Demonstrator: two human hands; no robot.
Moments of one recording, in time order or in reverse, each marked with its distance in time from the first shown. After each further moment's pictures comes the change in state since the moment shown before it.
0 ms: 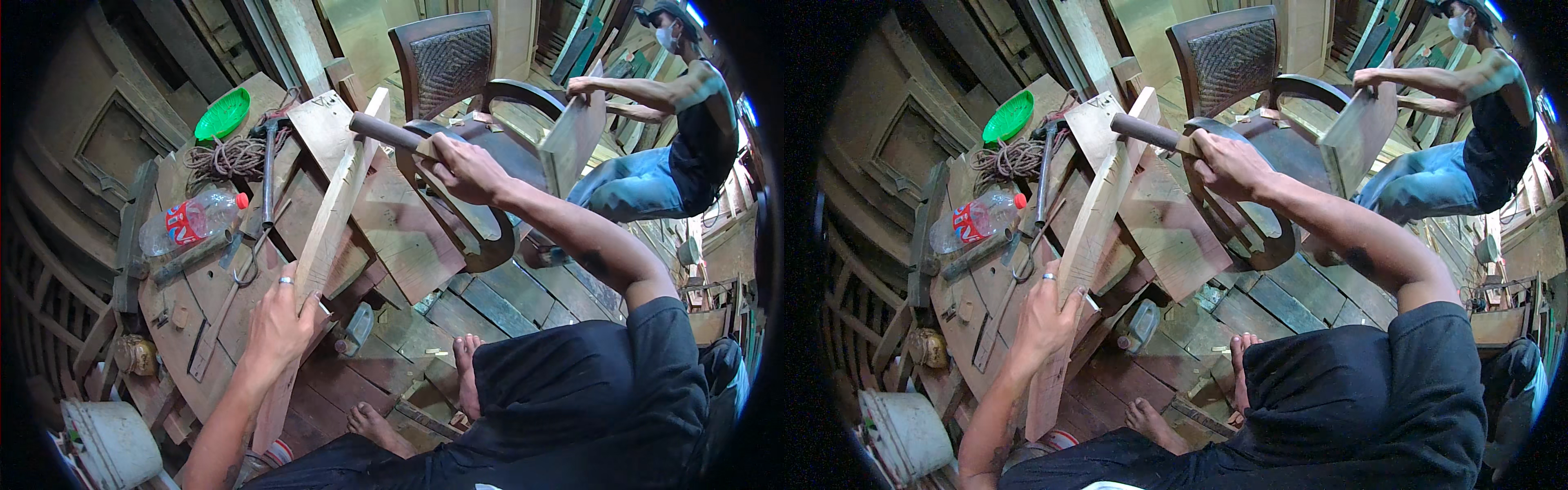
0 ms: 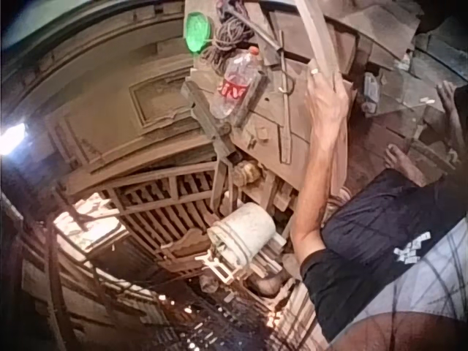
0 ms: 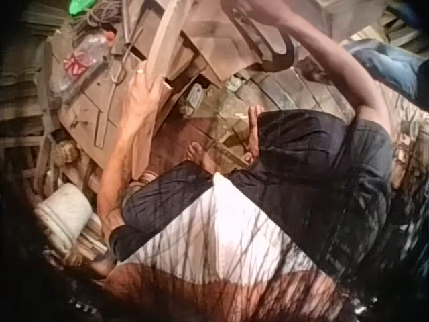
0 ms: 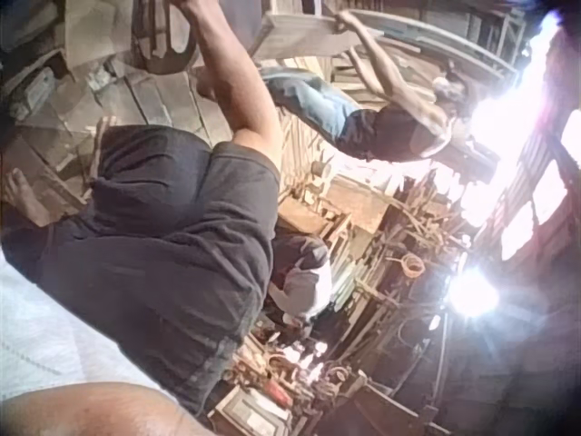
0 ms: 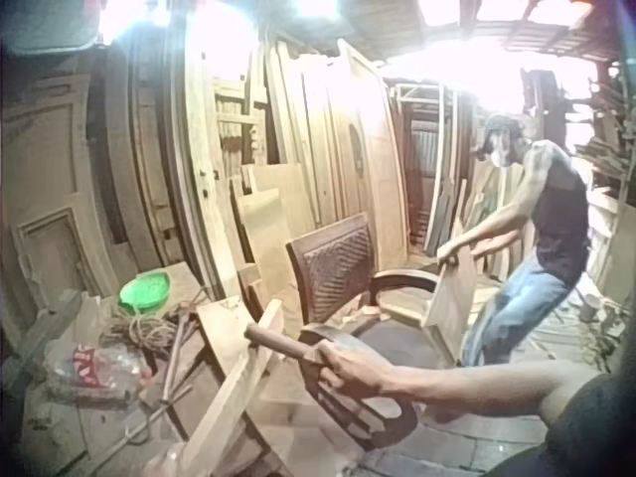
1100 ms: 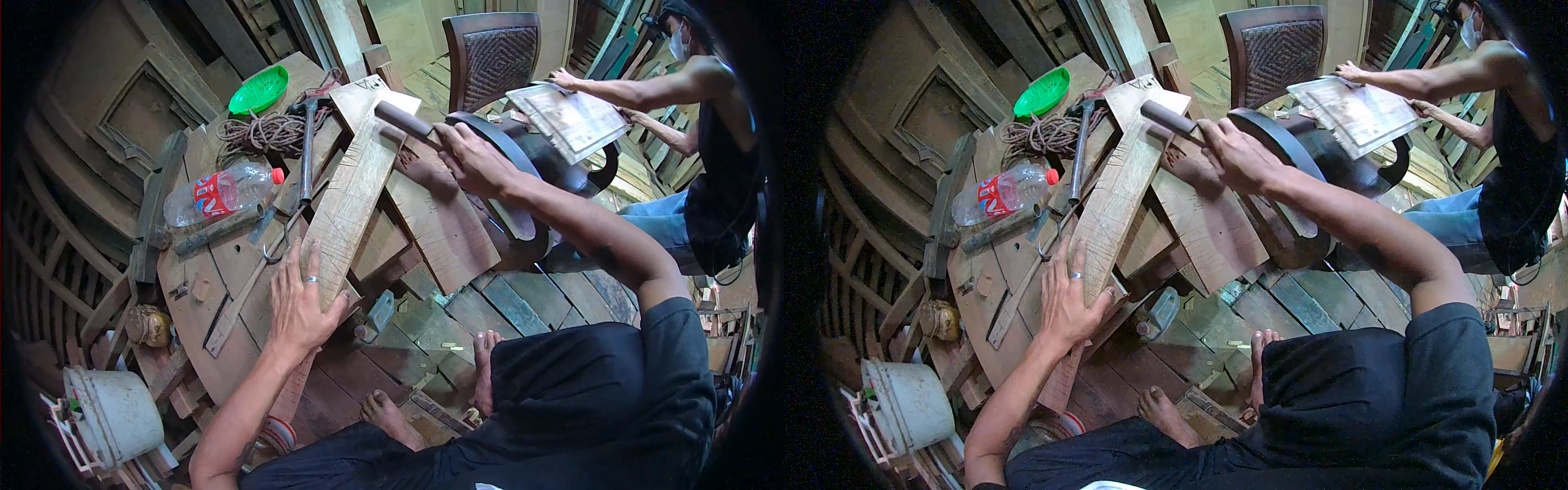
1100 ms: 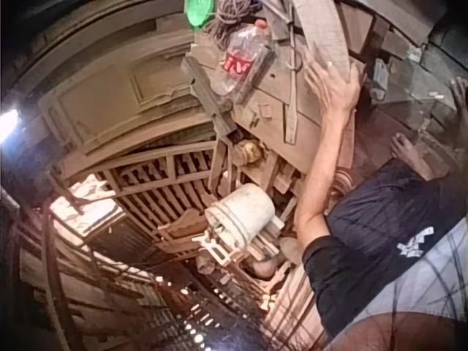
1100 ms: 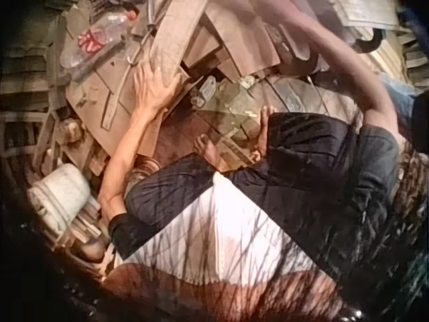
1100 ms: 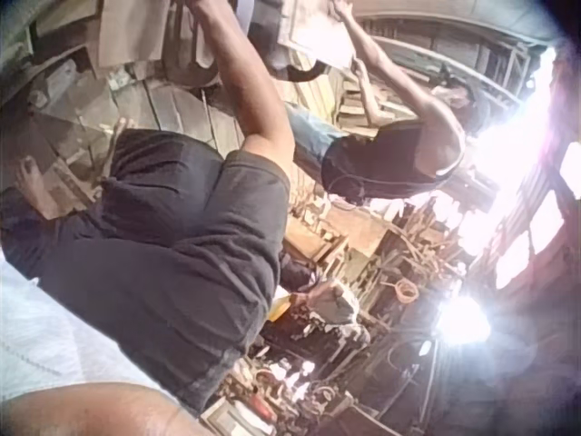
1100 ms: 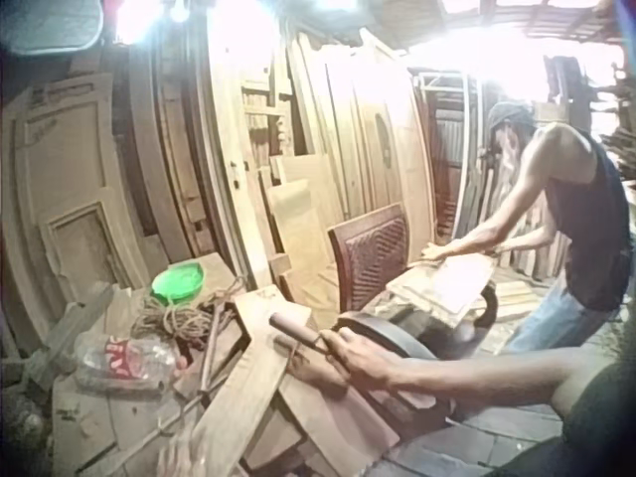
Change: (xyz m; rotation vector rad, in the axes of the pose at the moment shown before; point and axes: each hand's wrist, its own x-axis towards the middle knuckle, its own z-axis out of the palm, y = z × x) left_hand -0.013 -0.055 0.029 0.334 0.111 0.108; right_hand 0.033 -0.022 0.038 0.056 0.116 -0.159
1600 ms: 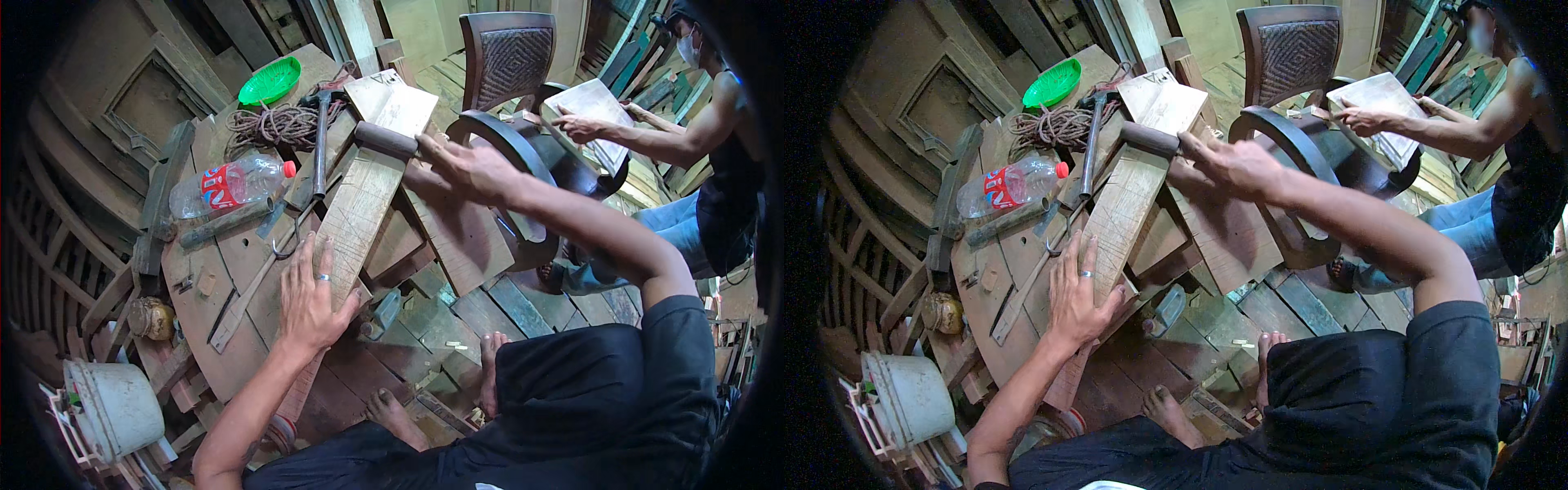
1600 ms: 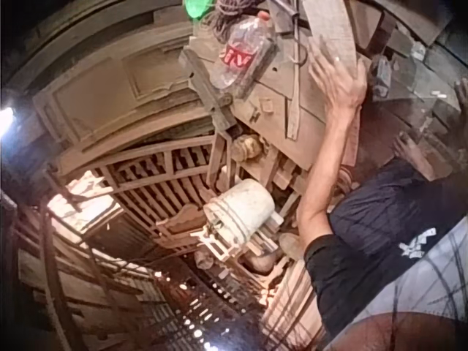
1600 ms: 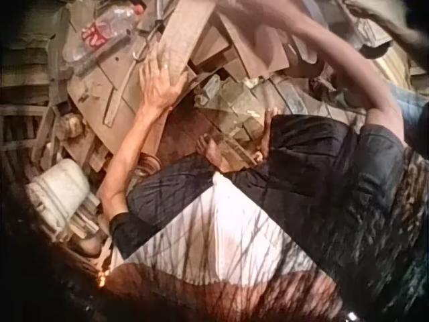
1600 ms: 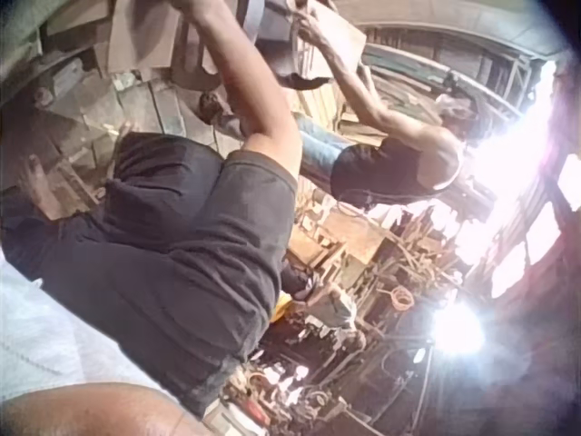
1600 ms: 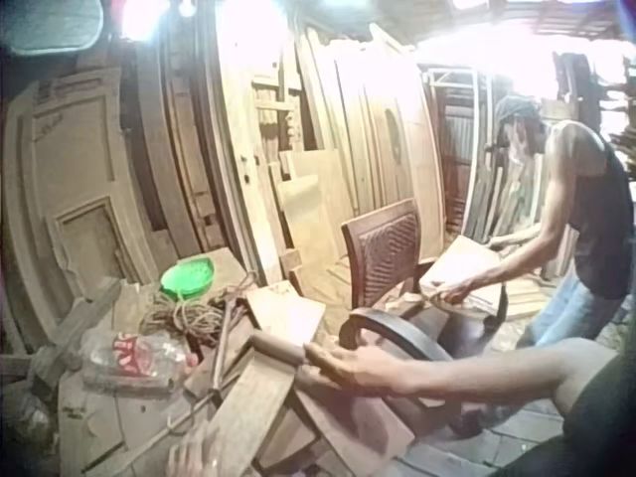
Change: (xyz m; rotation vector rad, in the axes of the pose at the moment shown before) left_hand -0.003 -0.004 0.003 -0.027 0.059 0.033; right_hand 0.012 -0.002 0.024 -0.319 -0.137 -0.289
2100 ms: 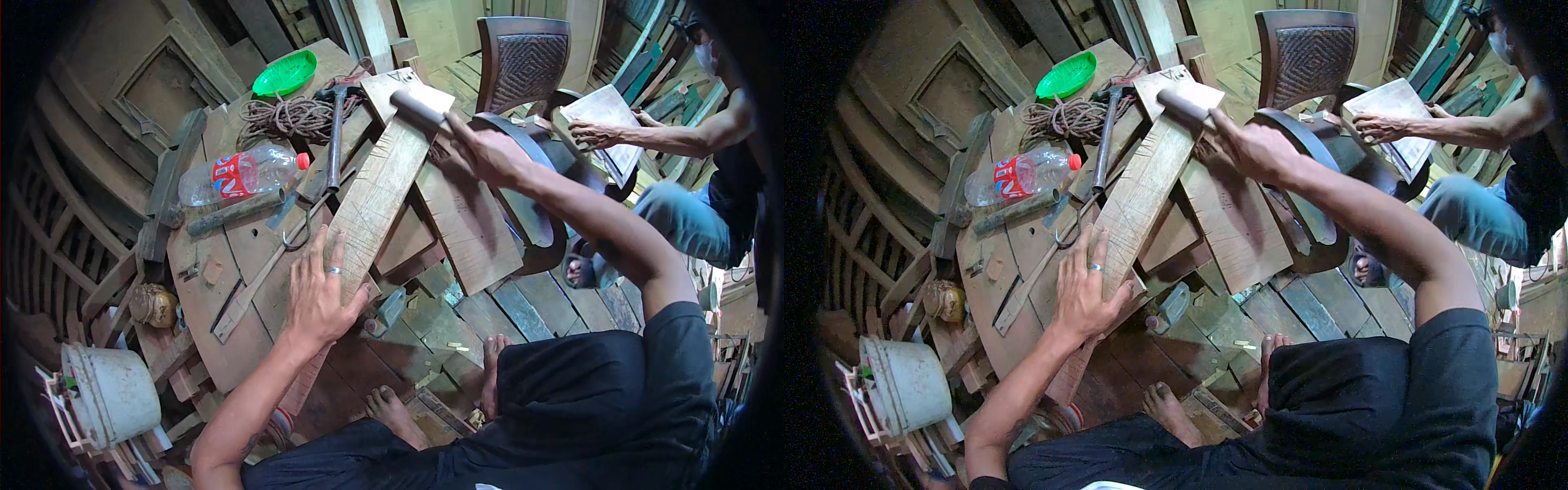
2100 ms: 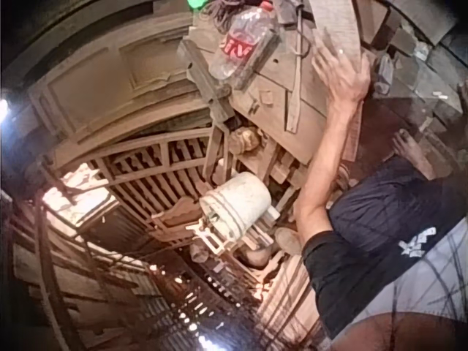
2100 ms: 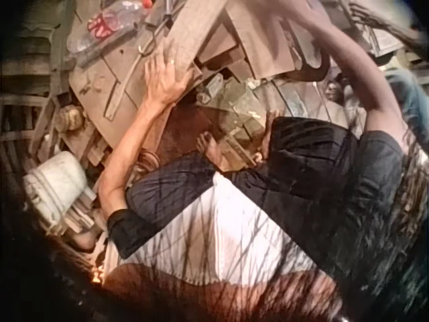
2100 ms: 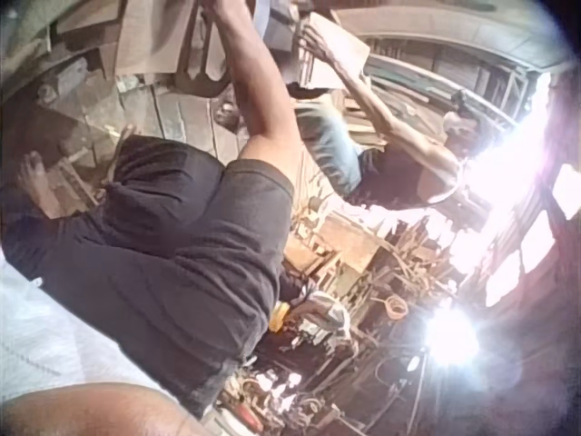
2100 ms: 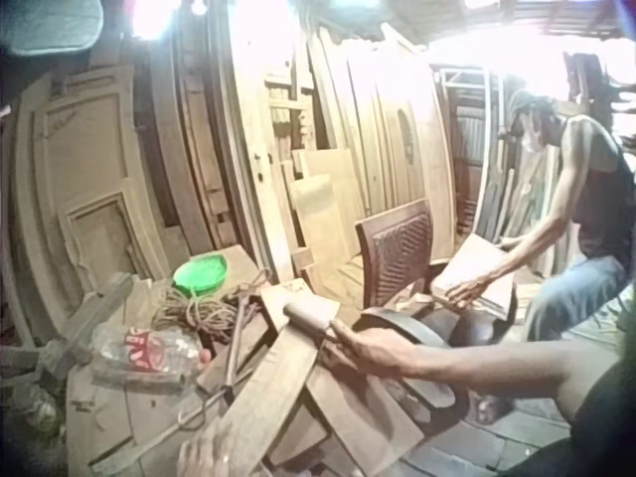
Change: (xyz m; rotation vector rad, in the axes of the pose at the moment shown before) left_hand 0.001 0.000 0.001 -0.032 0.010 0.023; right_hand 0.009 0.025 -0.002 0.103 0.003 0.178
